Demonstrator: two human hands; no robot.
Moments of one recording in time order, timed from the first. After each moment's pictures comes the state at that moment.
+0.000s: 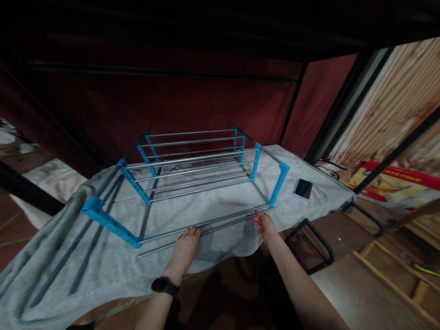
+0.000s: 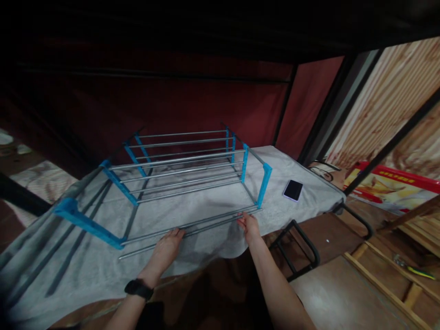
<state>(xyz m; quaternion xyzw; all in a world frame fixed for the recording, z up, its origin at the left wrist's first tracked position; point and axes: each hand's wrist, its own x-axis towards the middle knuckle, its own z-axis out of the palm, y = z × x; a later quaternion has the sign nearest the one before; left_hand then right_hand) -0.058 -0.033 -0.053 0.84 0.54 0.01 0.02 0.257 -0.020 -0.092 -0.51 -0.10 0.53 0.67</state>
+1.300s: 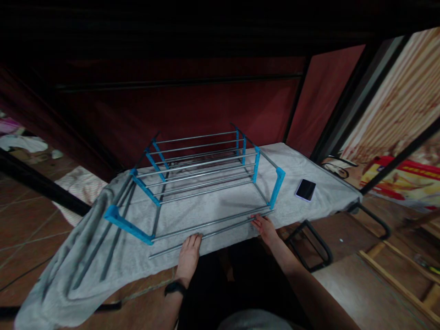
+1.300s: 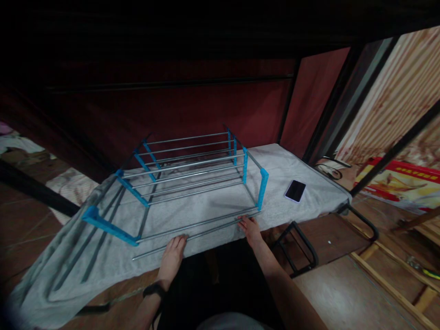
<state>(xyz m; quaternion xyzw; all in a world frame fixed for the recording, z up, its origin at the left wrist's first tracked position) -0.073 -0.060 -0.095 0.83 0.54 0.14 -0.05 0.269 -0.029 -0.104 -0.45 -0.10 0.58 0.67</state>
